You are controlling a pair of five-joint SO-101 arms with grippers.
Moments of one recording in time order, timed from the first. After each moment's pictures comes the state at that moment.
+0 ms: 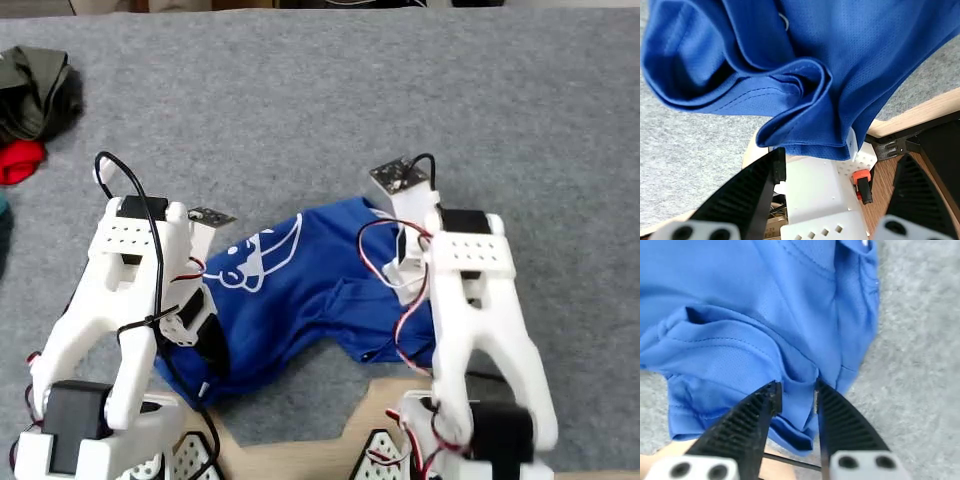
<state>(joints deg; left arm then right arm) 1.0 -15.1 36.1 99.1 -28.6 -1.2 -21.4 43.3 72.0 16.7</state>
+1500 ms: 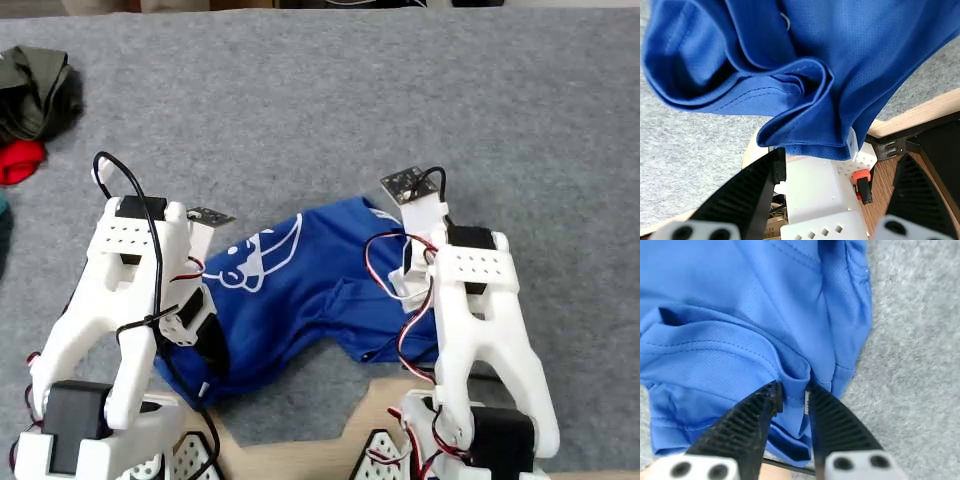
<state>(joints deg) 0.9 -15.1 36.1 99.1 -28.6 1.4 -21.3 50.3 64.5 16.2</state>
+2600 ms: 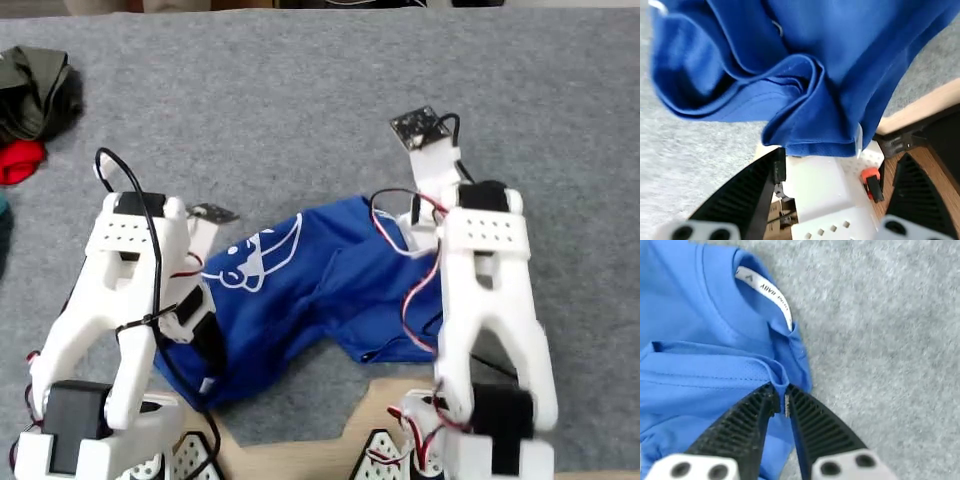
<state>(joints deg) 0.9 -15.1 32.4 99.7 -33.7 1.4 -12.4 29.2 64.8 16.3</state>
